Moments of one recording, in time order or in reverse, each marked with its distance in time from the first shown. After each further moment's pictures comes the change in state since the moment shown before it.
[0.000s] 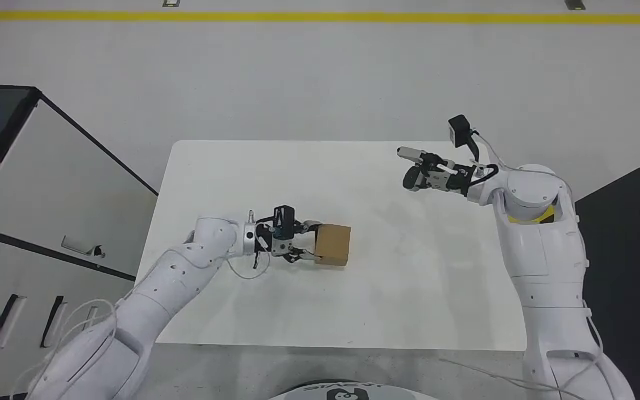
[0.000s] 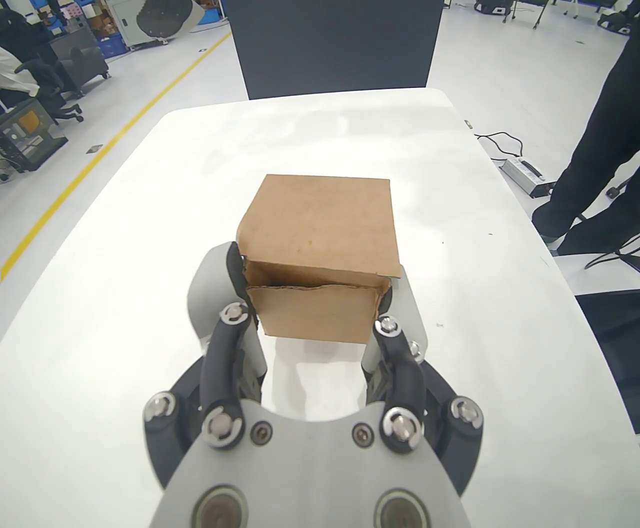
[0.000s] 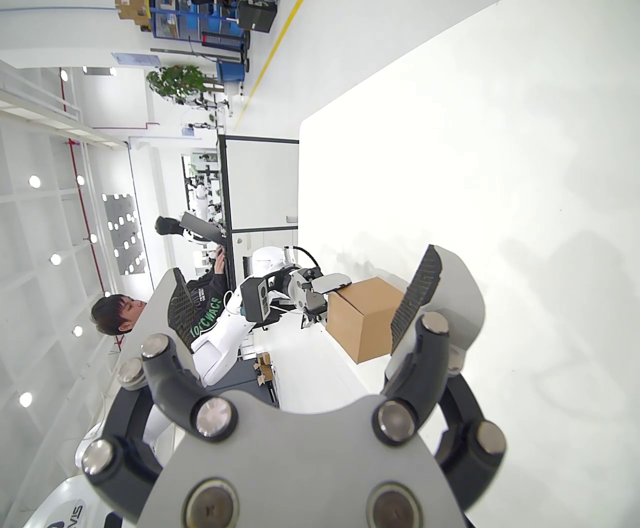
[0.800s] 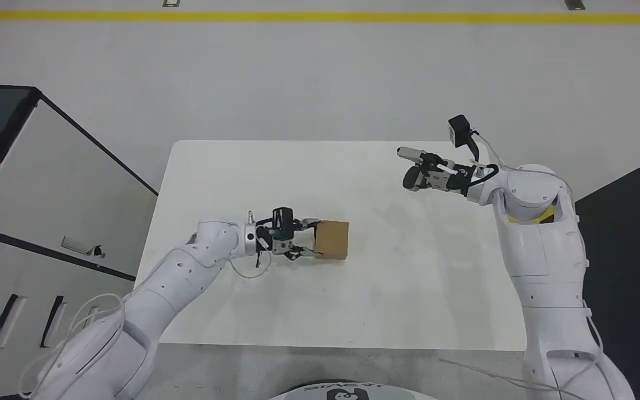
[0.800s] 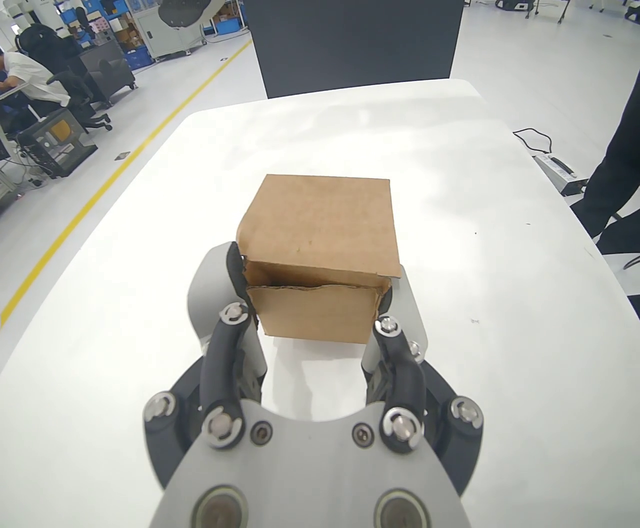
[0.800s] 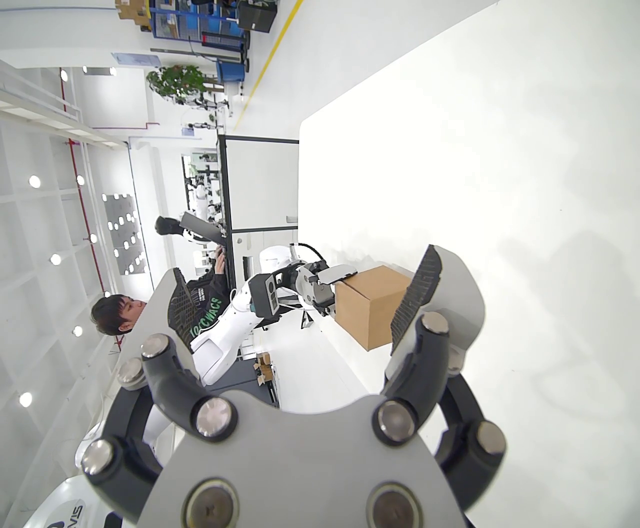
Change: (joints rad) left arm -0.056 -0.035 0.082 0.134 0.025 0.122 0.109; right arm 0.000 0.000 0.000 0.000 0.000 0.000 0.000
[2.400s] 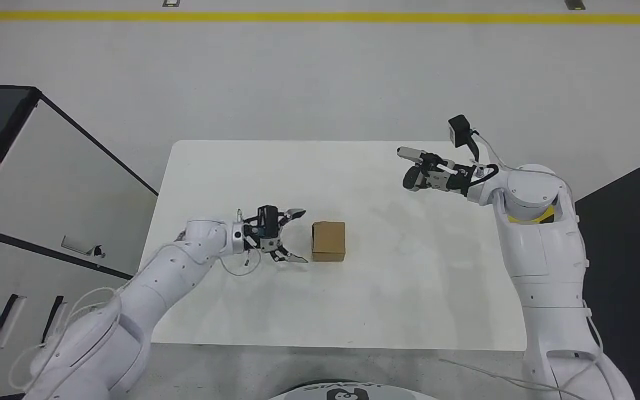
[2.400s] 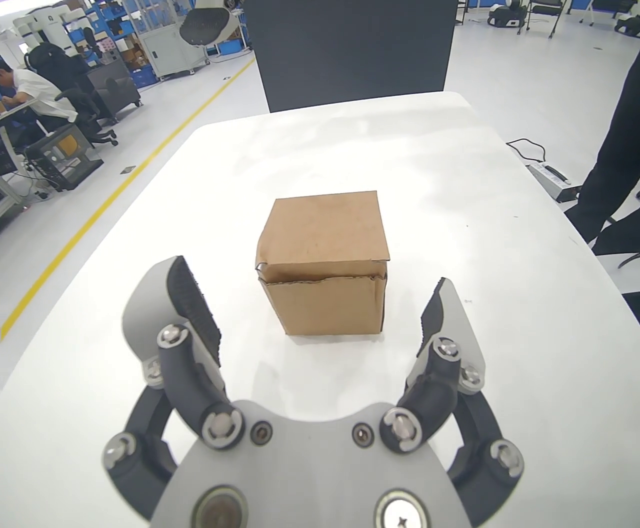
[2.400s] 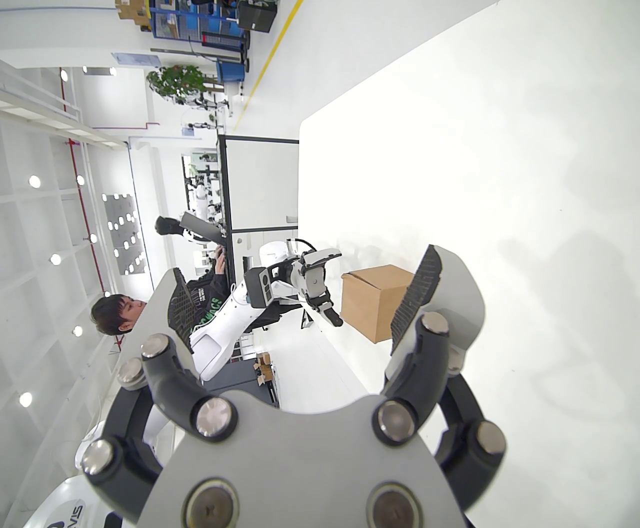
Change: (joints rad) left arm -0.047 0.047 0.067 0.065 0.001 0.035 0.163; right arm 0.000 0.000 0.000 0.000 0.000 0.000 0.000
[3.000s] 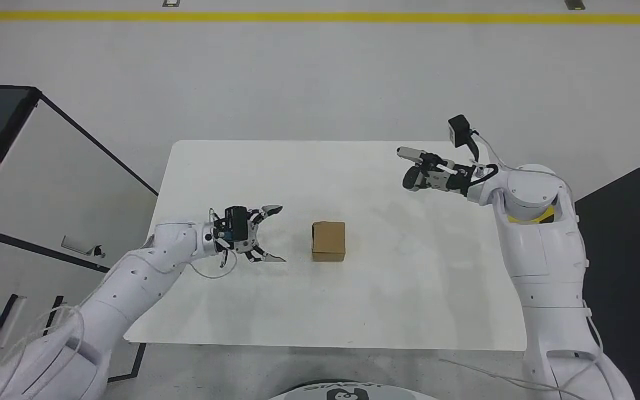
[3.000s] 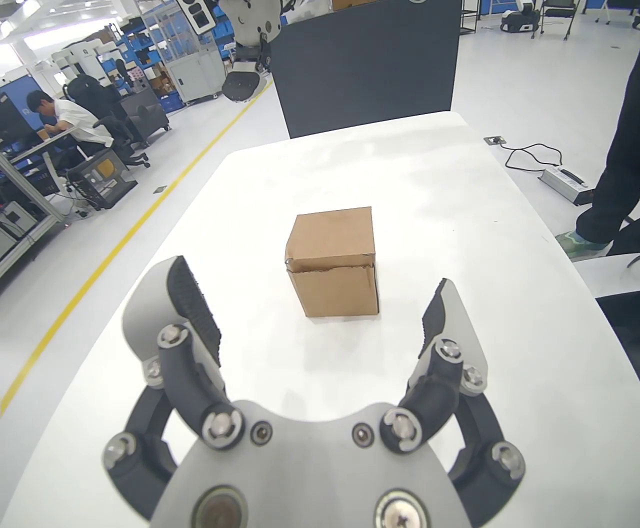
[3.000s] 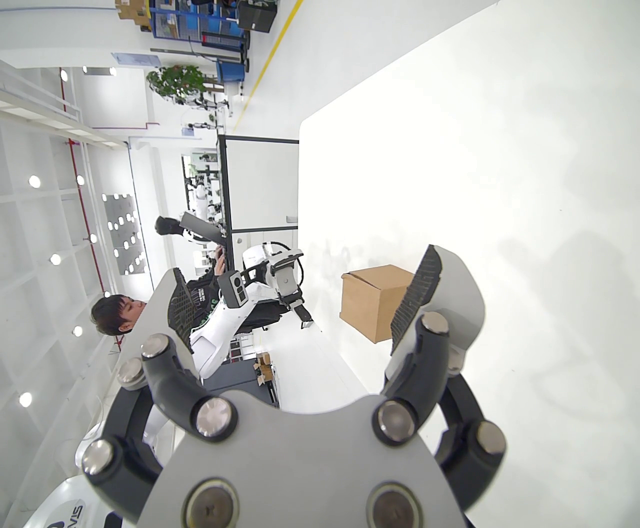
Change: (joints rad) left arm 0.119 0.197 -0.133 -0.265 -0.026 -0.011 -0.011; right arm 0.000 0.000 0.000 0.000 0.000 0.000 0.000
